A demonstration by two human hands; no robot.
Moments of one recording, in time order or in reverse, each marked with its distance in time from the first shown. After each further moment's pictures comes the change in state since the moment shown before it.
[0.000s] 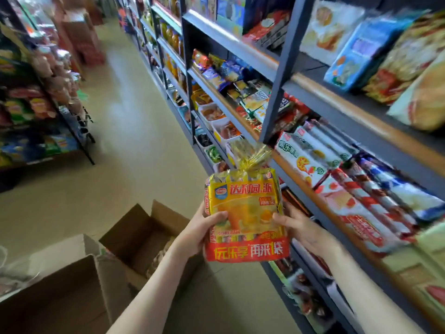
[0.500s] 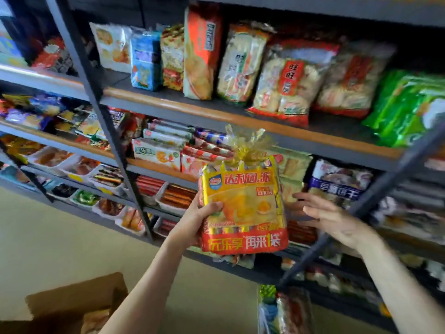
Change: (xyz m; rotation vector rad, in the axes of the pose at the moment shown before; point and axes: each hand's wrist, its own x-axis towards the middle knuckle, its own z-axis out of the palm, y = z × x) left_hand -0.033 -0.049 0.207 0.223 -0.692 -0.149; right_hand -0.346 0.091 -0.052 0.179 0.792 -0.156
